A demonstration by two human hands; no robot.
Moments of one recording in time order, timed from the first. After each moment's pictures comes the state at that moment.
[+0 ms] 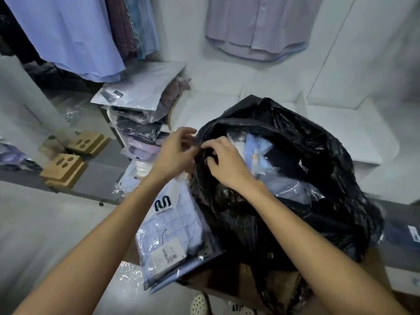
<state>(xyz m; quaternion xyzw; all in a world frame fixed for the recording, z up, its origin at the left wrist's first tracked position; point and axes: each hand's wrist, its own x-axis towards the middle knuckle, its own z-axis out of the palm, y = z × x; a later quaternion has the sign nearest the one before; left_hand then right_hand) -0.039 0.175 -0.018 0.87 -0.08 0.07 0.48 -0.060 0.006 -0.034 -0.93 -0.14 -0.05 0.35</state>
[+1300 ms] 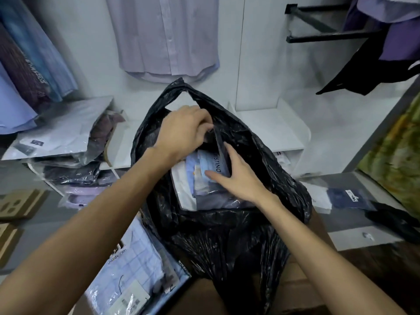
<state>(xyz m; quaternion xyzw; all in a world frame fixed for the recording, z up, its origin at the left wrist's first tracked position) -0.008 0.007 0.074 0.86 -0.41 0.24 0.18 -0.119 -0.149 -0.024 -0.91 0.05 -0.09 0.41</state>
